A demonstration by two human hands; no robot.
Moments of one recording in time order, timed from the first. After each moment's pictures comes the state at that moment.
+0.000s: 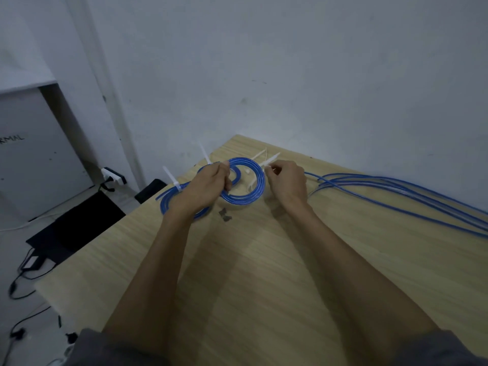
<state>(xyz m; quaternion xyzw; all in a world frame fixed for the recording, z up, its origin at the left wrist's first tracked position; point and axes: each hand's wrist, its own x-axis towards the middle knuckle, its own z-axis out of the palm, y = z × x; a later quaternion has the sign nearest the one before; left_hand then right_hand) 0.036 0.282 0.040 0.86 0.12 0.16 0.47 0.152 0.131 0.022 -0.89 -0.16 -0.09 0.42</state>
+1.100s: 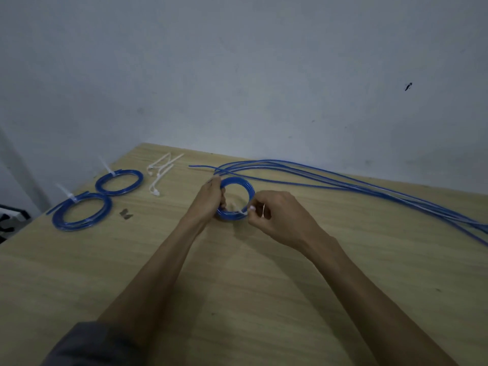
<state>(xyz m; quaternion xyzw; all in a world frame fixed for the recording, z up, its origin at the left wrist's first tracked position) 0.077 0.061 0.026 0.75 0.13 0.07 0.65 0.036 -0.132 0.064 -0.89 -0.36 -0.13 0.27</state>
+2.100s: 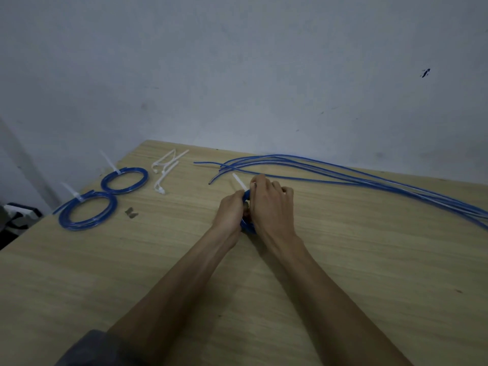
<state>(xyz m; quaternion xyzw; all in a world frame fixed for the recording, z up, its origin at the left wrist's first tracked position) 0.060 0.011 0.017 0.60 0.22 0.04 0.77 0.065 -0.073 0.021 -0.94 -0.14 -0.25 0.20</state>
